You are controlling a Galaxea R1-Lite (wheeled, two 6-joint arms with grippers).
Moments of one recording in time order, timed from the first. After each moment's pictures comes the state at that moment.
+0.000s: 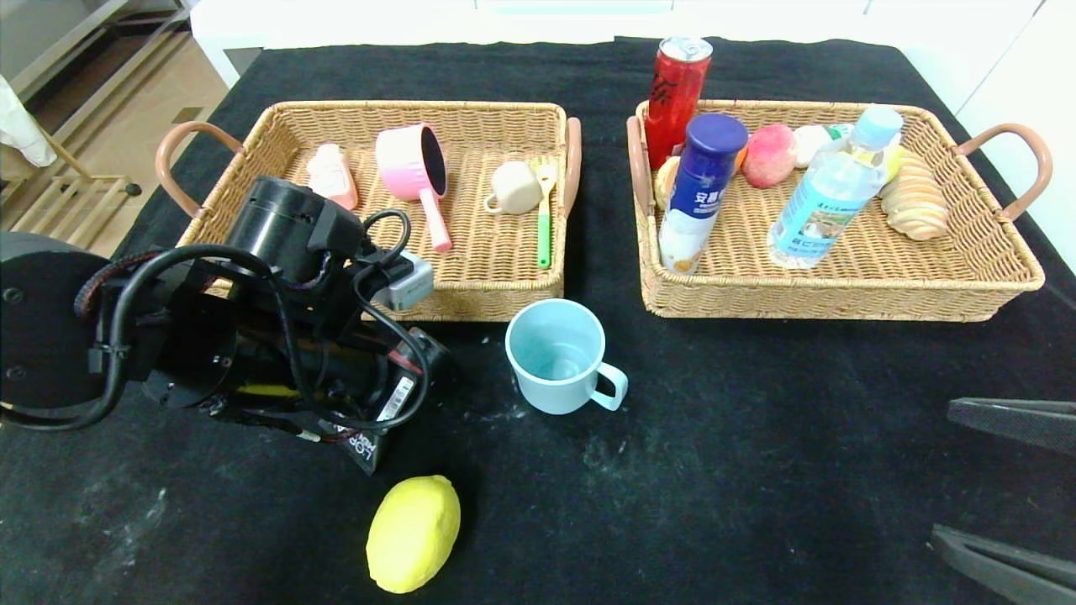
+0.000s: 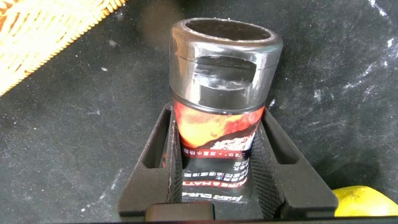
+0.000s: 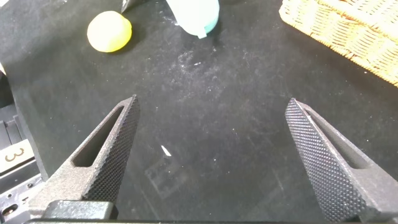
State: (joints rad) left arm -0.44 1.66 -1.22 0.33 0.19 0.19; right arm 0.38 0.96 -0.60 -0.15 0.47 -0.16
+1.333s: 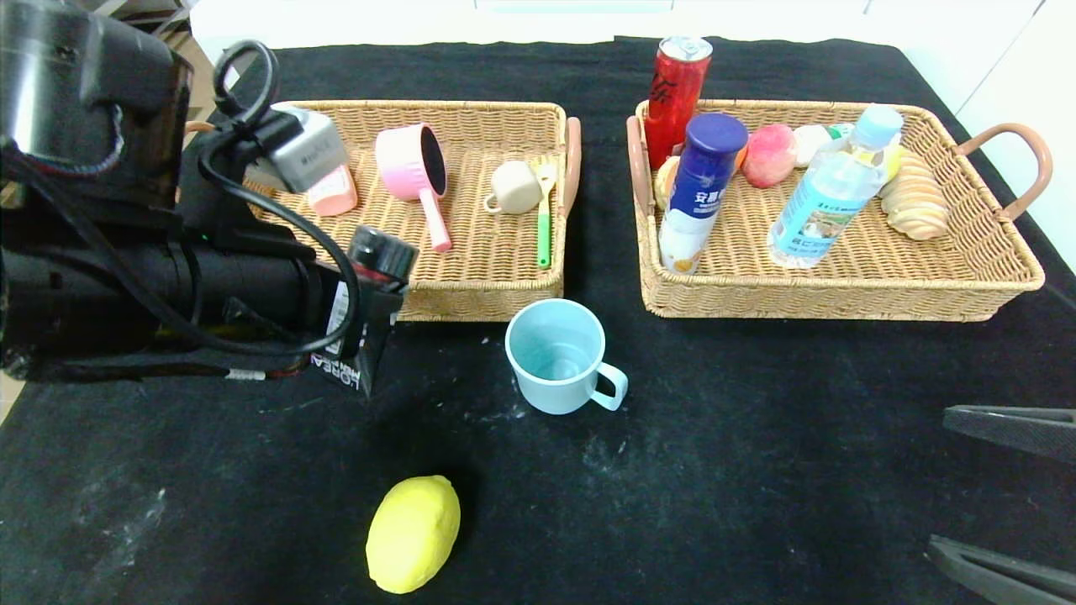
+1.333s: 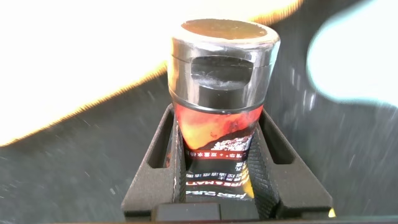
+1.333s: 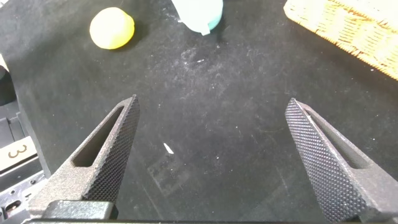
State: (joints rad) left arm -0.48 1.47 -1.30 0.27 0.21 0.08; right arm 0.39 0.96 -0.59 -0.15 0.47 -0.16
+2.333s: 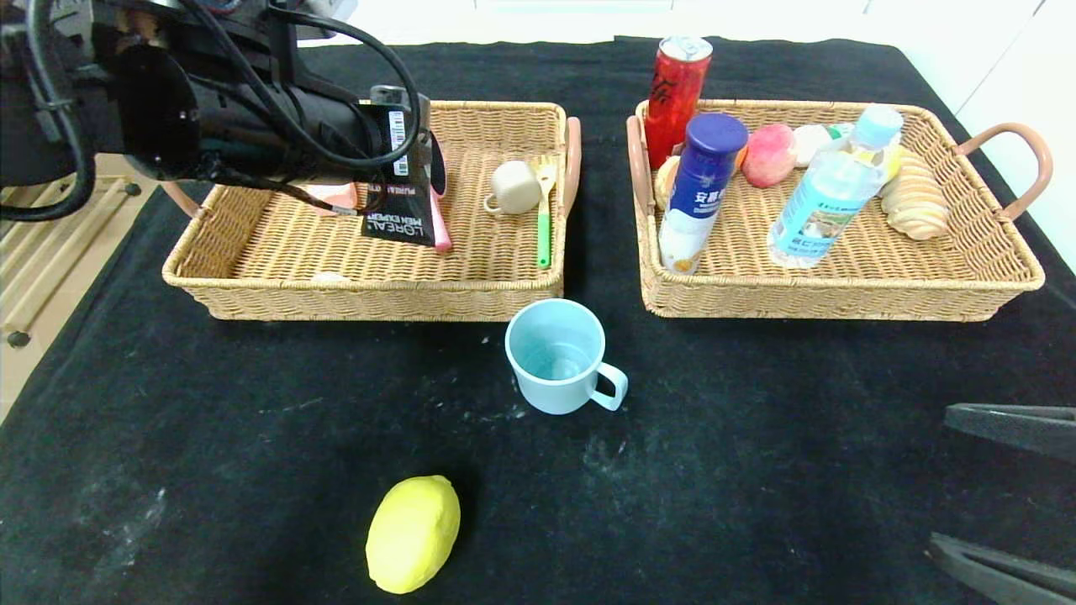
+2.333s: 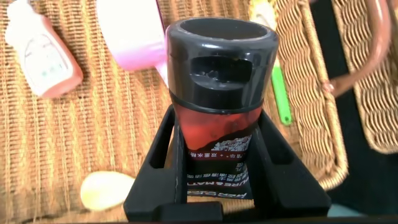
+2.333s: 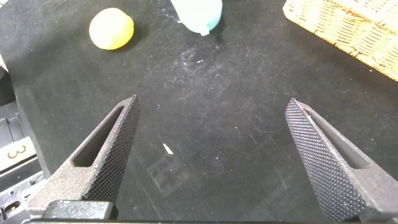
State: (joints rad) left arm -0.40 1.77 -1.79 0.23 0.21 -0.07; right arm 0.39 0.96 -0.59 -0.15 0.47 -0.16
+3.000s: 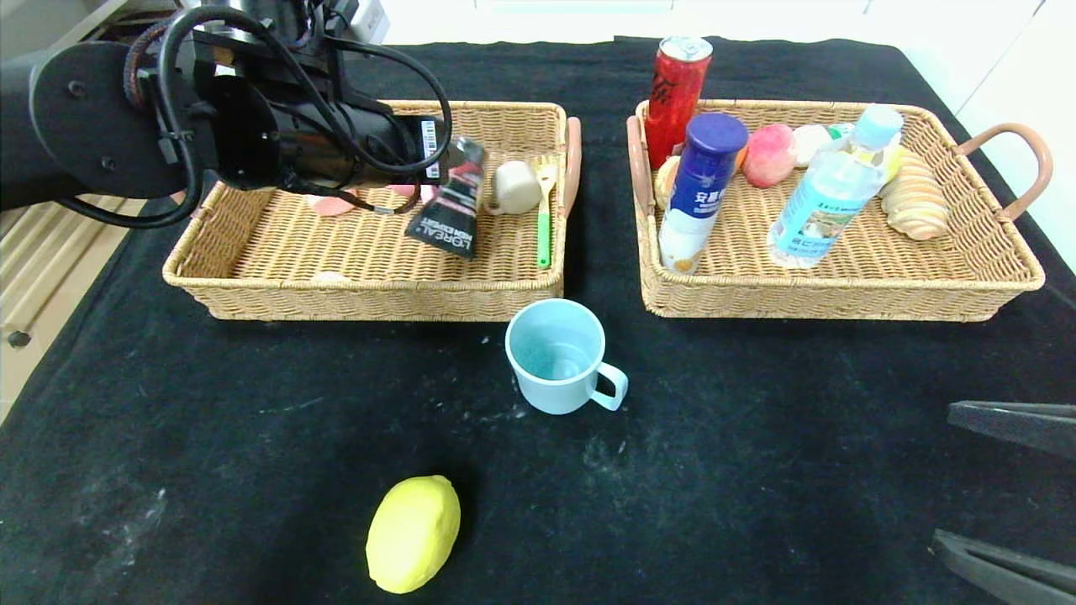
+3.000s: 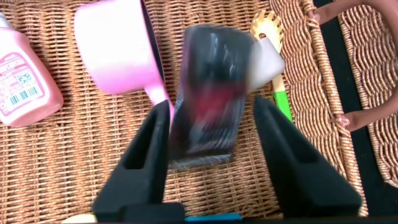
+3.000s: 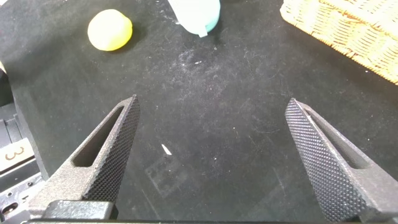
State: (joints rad) left arm -0.39 1.88 -1.86 0.17 0.20 -0.08; right arm 0.38 0.96 -0.59 -0.15 0.47 -0.16
